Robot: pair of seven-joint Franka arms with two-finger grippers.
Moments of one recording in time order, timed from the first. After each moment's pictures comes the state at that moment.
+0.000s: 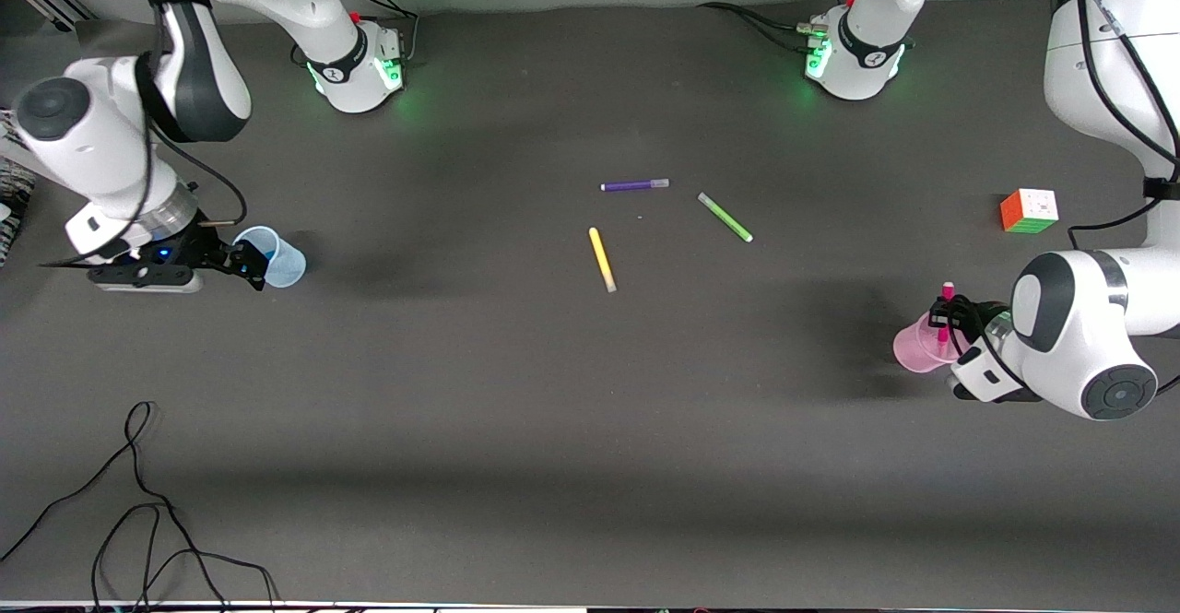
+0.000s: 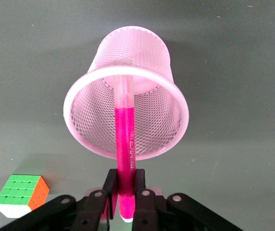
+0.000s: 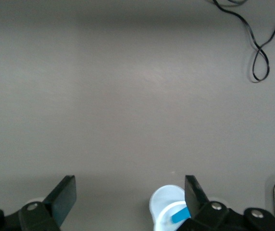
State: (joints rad) left arm 0.05 0.65 -0.02 -1.49 0.07 1.58 0.04; right arm 0.35 -0.08 -0.33 -2.19 -0.14 2.27 0.14
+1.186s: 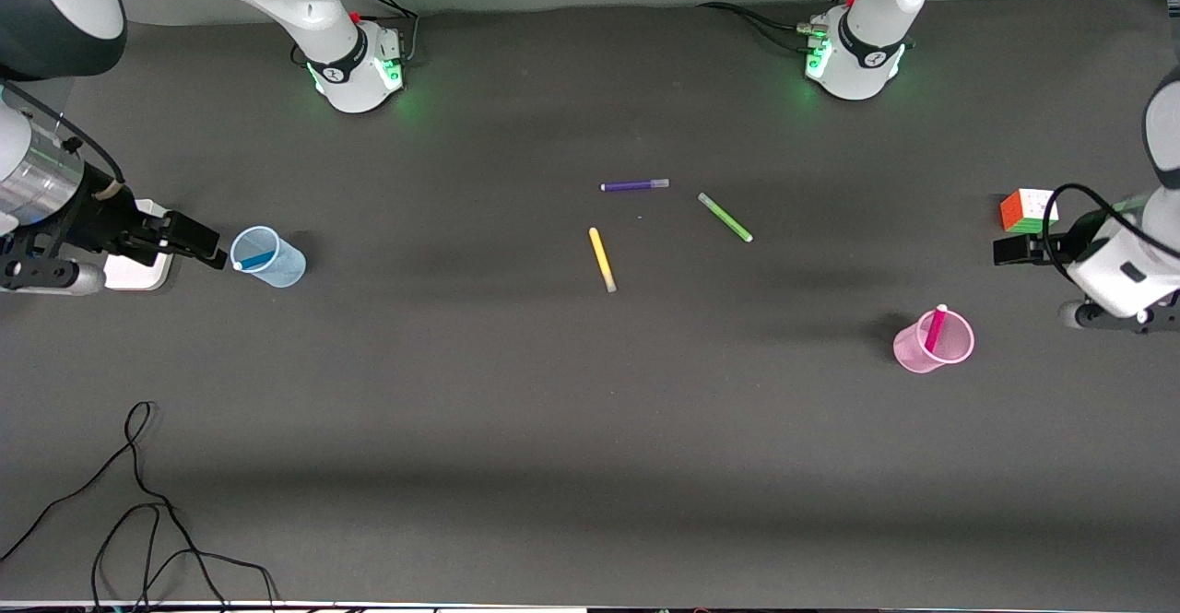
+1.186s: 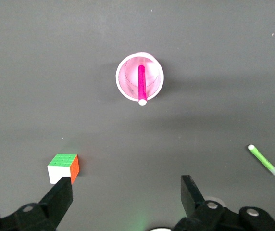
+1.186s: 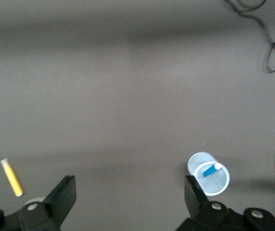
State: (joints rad) left arm 0.04 0.15 -0.02 -1.66 0.07 1.60 0.06; right arm 0.13 -0.01 -0.08 -1.71 0.03 1.77 0.15
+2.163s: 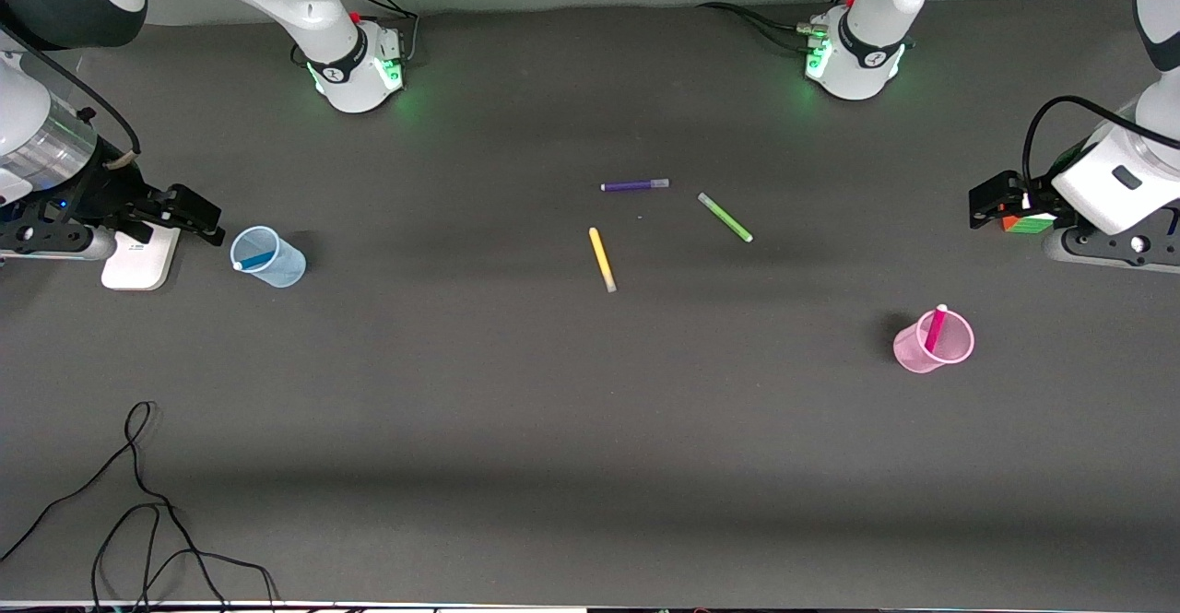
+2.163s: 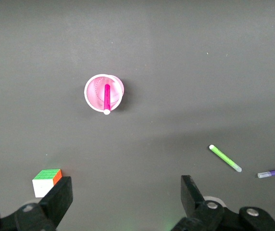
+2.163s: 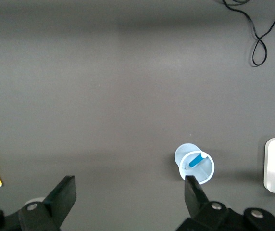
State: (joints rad) left arm -0.05 0.03 -0.02 -1.65 0.00 1.59 0.06; right arm 0.13 -0.08 -0.07 -1.79 -0.01 1.74 0.14
